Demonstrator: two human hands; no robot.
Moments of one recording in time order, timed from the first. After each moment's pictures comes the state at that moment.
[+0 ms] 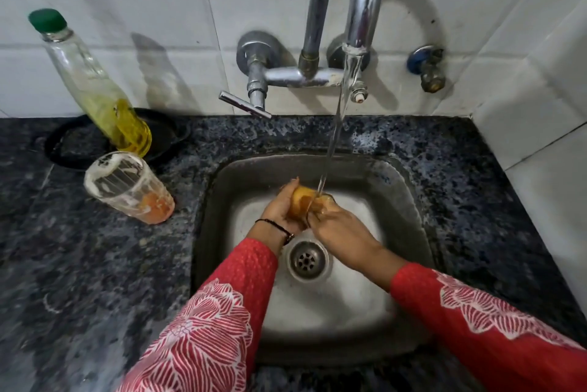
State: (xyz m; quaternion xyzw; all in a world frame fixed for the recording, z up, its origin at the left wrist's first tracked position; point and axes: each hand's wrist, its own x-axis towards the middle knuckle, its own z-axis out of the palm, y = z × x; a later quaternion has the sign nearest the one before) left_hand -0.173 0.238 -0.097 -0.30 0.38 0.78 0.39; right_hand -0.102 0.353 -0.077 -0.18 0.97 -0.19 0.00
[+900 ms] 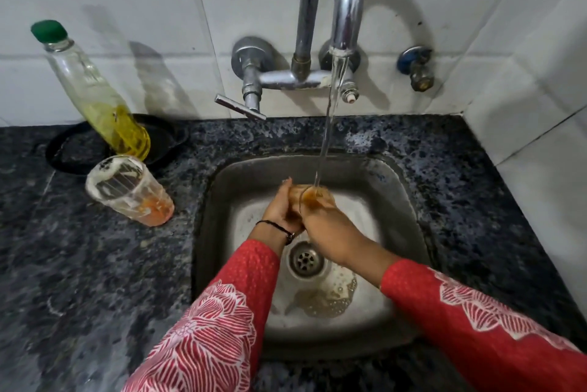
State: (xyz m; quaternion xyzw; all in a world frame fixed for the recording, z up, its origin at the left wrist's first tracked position) left_hand -0.164 0.242 -0.080 -0.28 0.37 0.80 0.38; right_hand -0.108 0.334 -0.051 -0.13 0.97 -0.15 0.13
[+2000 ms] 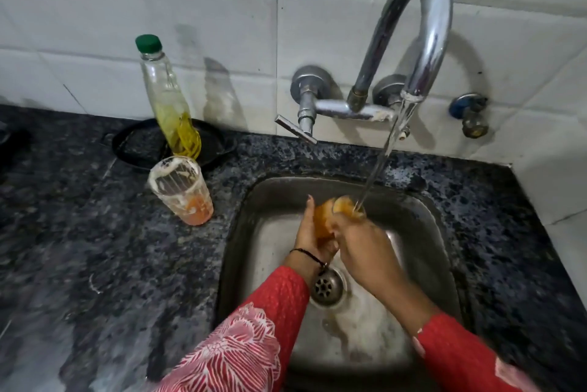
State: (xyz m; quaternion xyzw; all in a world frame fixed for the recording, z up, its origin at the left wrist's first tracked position) left_hand -0.152 0.241 -0.086 -0.29 0.29 0.86 0.31; right_hand -0.107 0.325 -0.001 -0.05 0.99 -0.15 0.05
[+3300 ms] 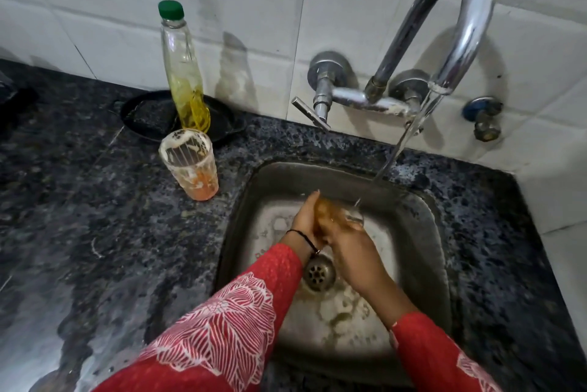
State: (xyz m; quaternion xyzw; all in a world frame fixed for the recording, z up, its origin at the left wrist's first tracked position) left_hand -0.156 0.231 -0.103 -0.30 0.35 0.83 0.31; right_hand -0.096 0.328 -0.063 -0.11 0.96 -0.25 0.03
